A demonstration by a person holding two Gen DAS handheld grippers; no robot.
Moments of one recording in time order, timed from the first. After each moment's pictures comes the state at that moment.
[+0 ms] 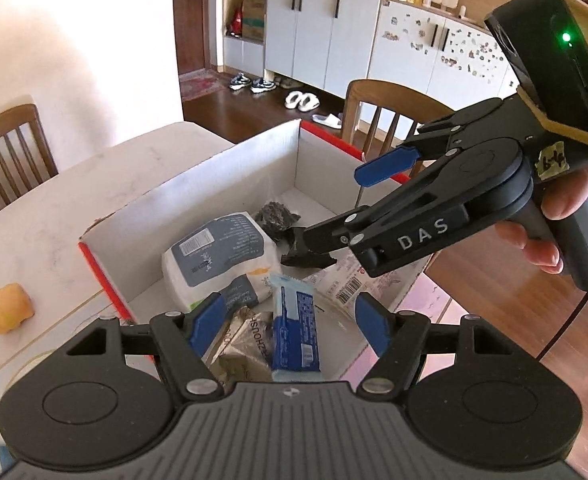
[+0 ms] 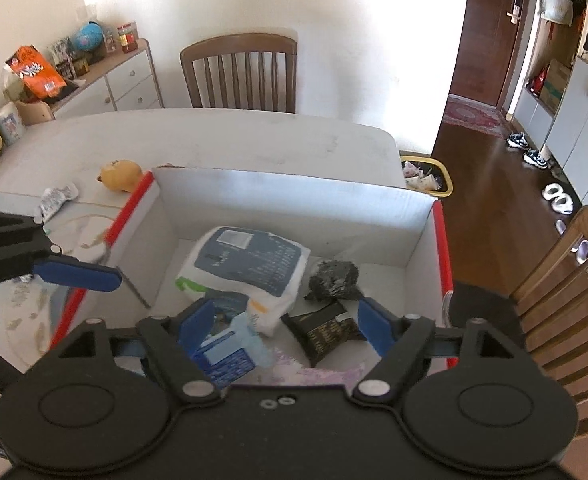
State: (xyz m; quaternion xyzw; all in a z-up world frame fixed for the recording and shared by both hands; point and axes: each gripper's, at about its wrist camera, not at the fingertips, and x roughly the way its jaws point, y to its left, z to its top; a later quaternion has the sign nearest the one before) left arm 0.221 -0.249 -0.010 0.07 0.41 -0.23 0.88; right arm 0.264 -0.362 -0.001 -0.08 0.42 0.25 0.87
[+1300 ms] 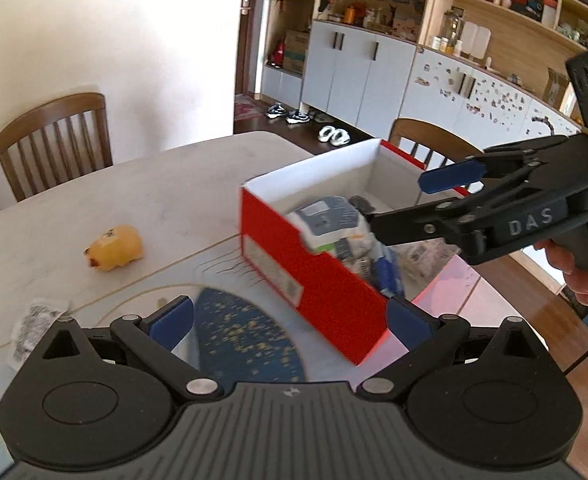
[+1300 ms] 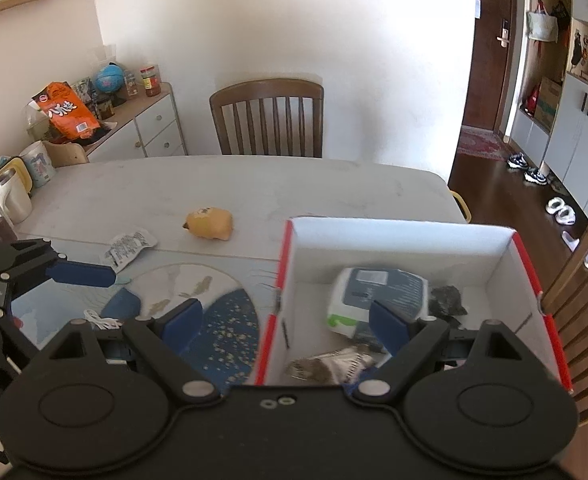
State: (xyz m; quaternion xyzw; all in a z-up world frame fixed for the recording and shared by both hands) left arm 0.153 -0.084 0.005 0.02 0.37 -0.20 0.91; right arm 0.182 -0.241 0.037 -0.05 0.37 0.23 0.90
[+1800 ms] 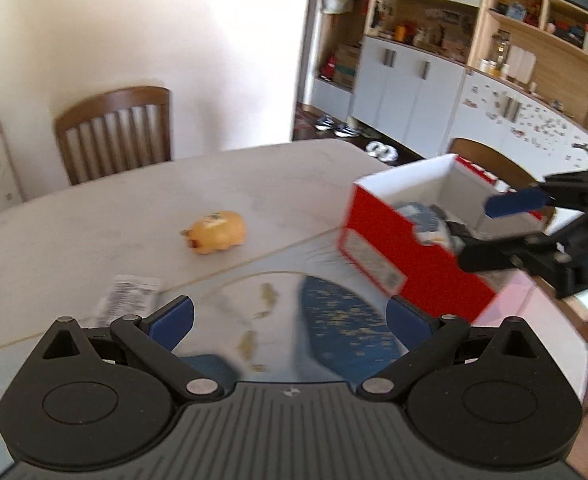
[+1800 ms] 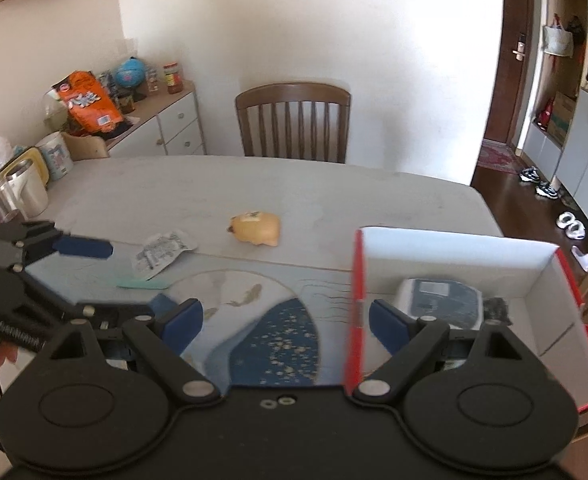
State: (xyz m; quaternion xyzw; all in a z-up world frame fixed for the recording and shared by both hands) left arm 0.146 0.010 -0.003 0.01 0.35 -0.13 0.93; right arm 0.160 -0.173 0.031 -0.07 0.37 0.26 0.89
